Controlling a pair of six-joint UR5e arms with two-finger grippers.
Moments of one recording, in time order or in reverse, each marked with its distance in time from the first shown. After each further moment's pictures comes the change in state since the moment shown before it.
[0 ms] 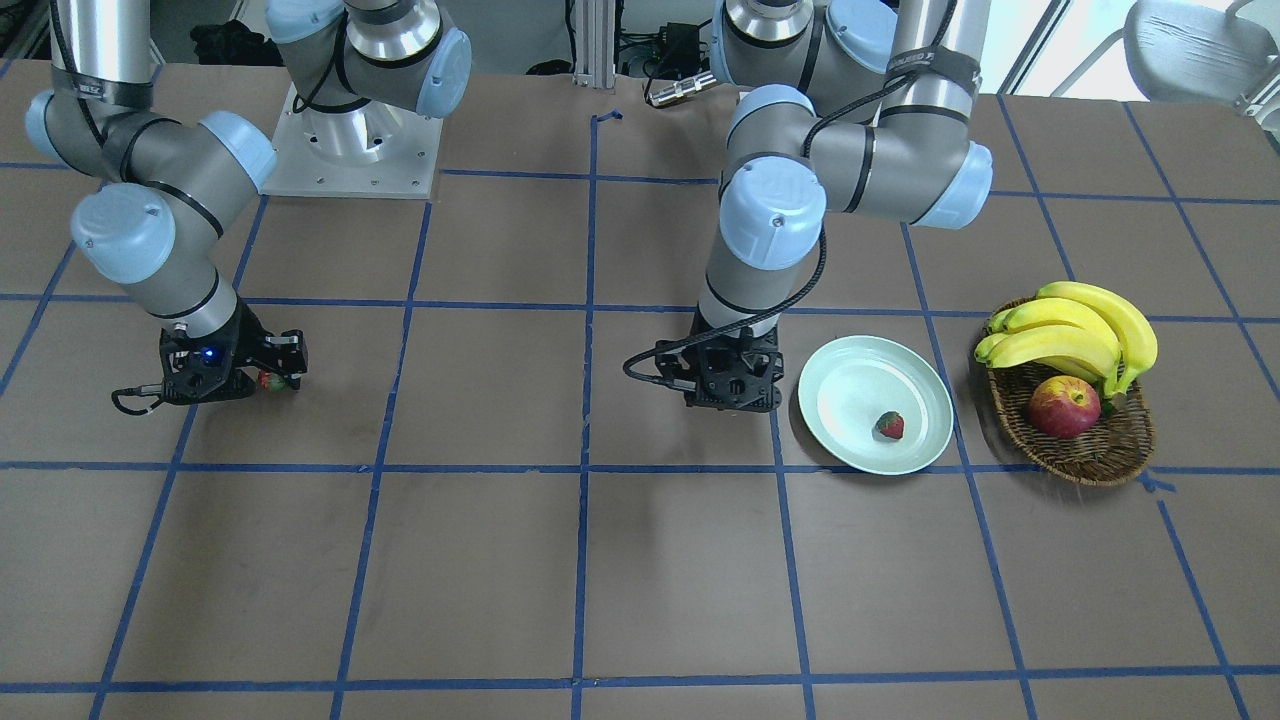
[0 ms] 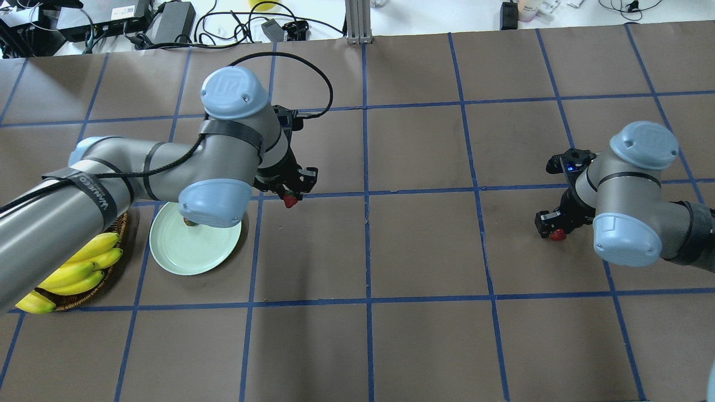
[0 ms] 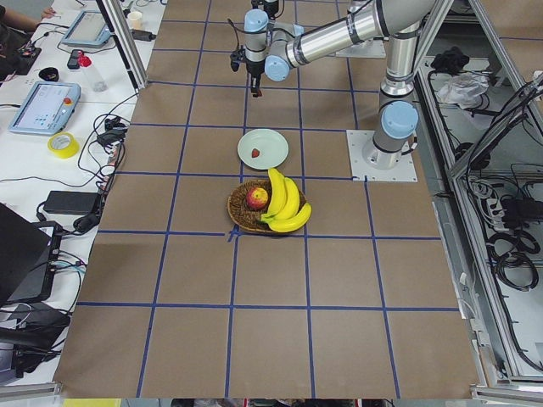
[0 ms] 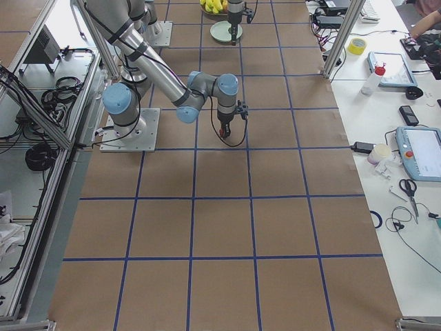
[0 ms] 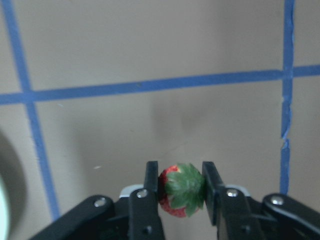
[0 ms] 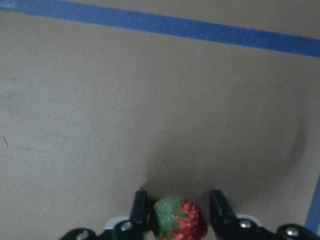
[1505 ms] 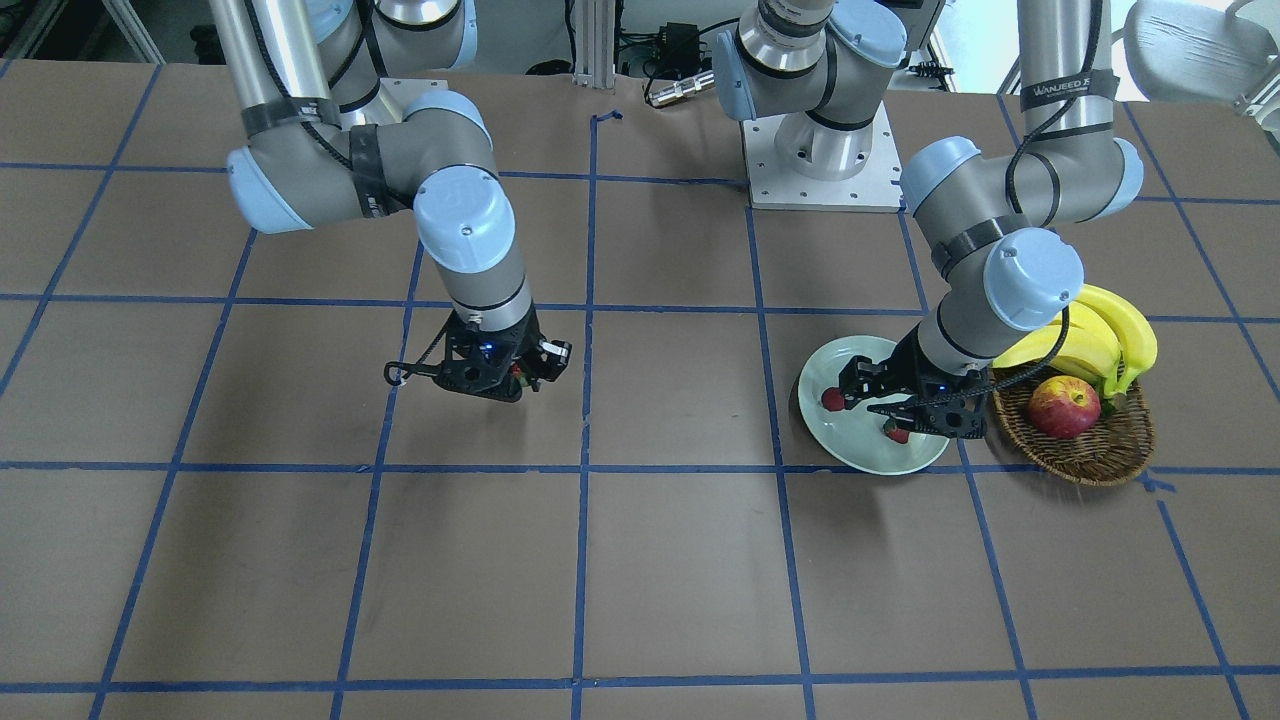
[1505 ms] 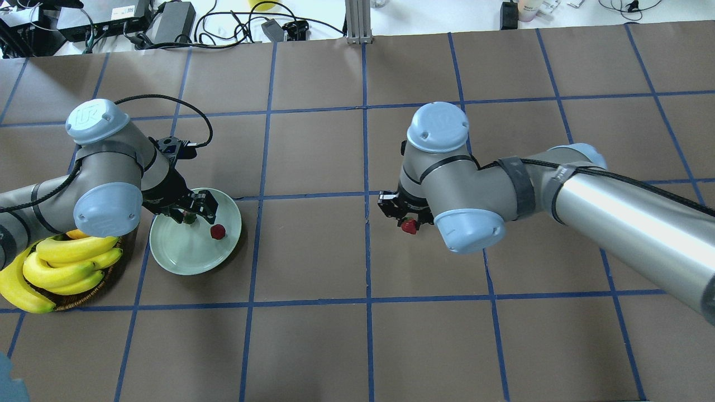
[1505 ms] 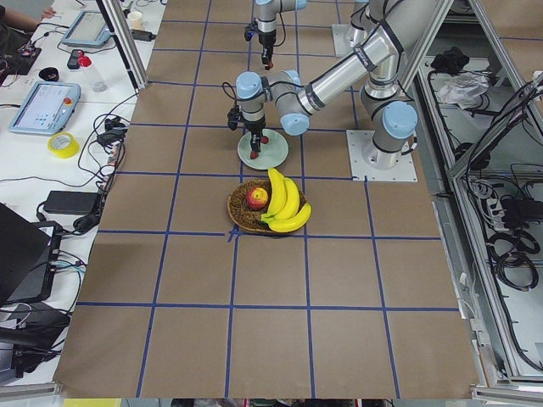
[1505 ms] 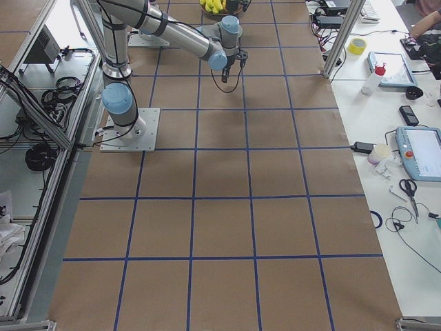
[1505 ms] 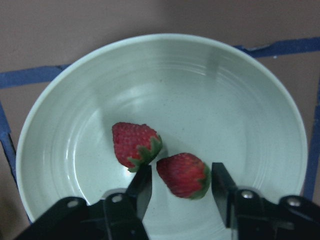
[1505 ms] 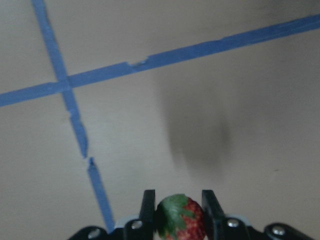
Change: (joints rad) left arm 0.381 -0.011 -0.154 0.067 -0.013 0.395; right arm 0.674 0.116 -0.315 0.177 0.084 1.062
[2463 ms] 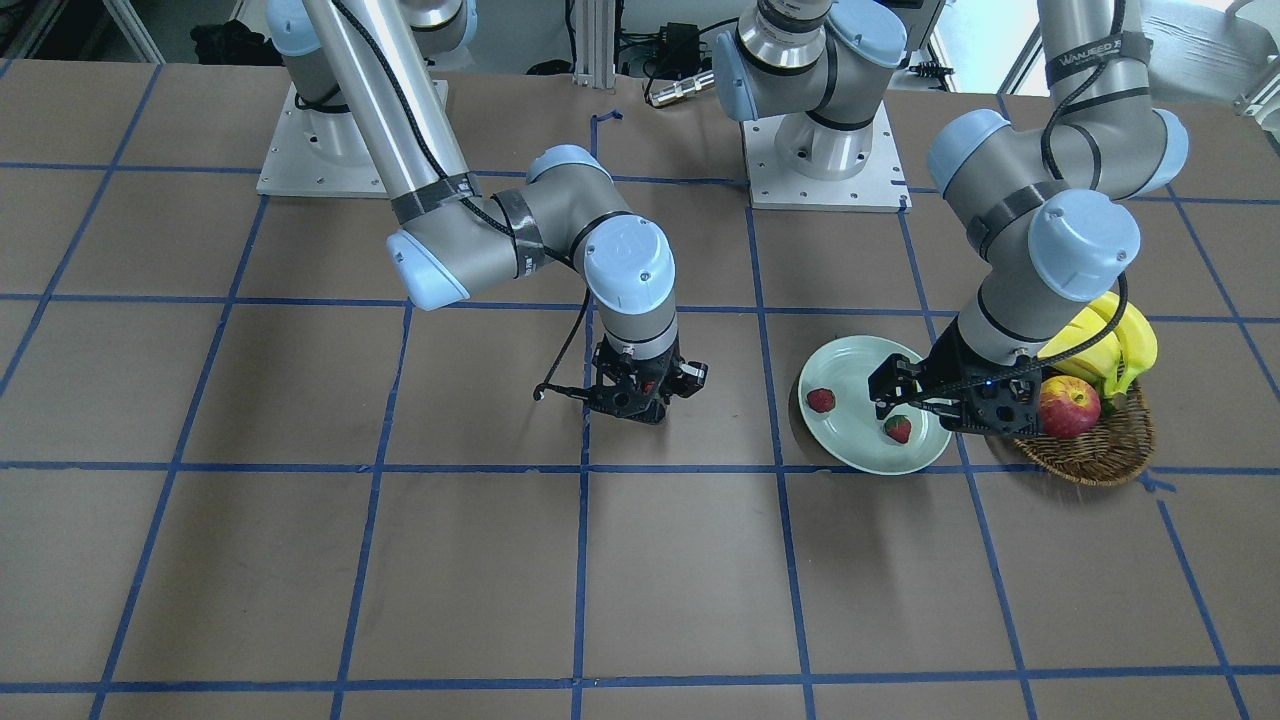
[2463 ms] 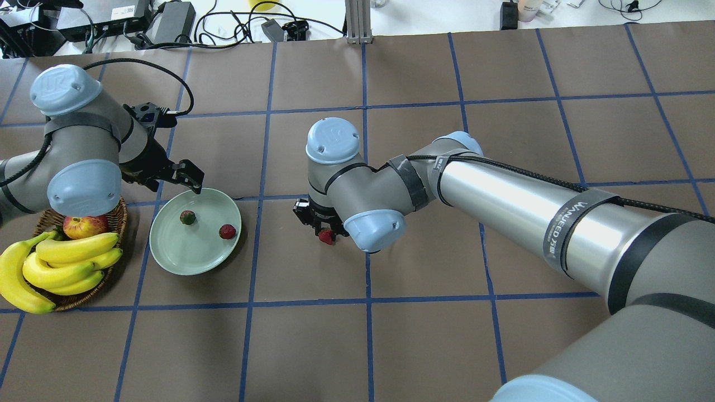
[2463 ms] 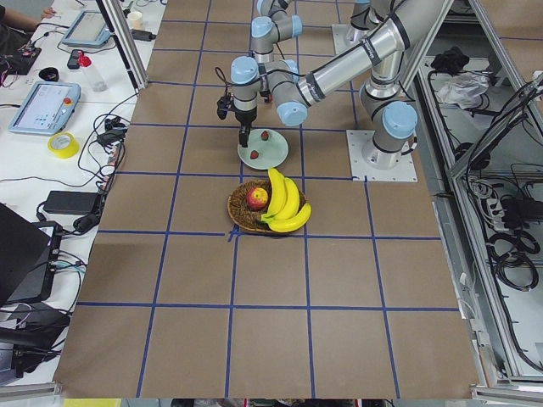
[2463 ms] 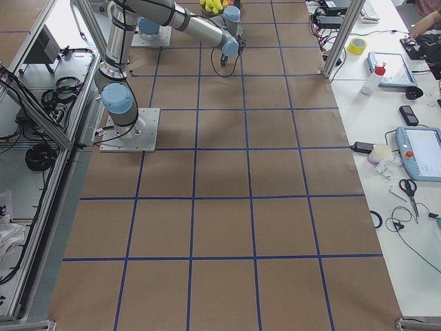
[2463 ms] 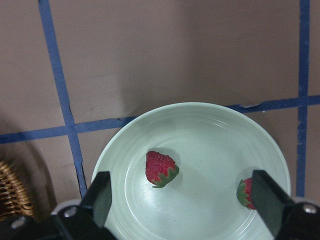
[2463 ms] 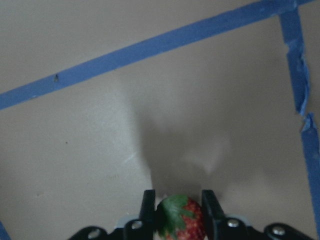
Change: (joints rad) left arm 0.008 0.039 0.075 -0.014 0.013 0.008; right arm 0.183 0.216 -0.202 -0.017 0.093 0.243
